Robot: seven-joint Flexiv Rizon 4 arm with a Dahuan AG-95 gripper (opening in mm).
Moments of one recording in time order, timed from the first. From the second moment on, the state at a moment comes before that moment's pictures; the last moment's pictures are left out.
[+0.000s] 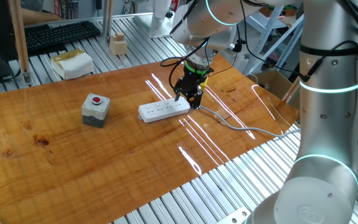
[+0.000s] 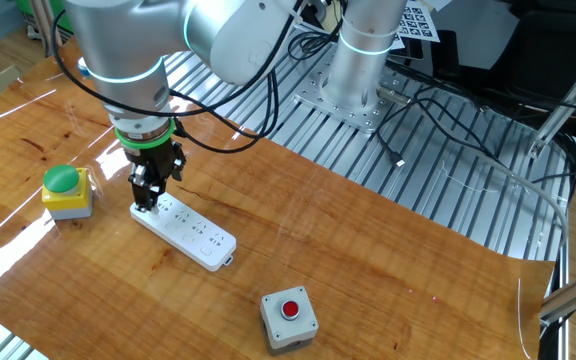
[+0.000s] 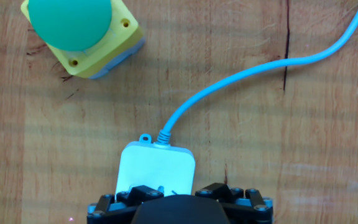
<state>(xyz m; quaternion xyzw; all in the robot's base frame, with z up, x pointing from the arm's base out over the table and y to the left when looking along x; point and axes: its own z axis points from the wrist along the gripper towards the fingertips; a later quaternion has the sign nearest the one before) 0.551 -0.159 0.029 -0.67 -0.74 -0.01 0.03</state>
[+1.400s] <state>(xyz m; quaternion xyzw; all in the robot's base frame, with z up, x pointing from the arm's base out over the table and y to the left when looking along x) 0.549 -0.156 0.017 -0.67 -0.74 -0.01 0.02</state>
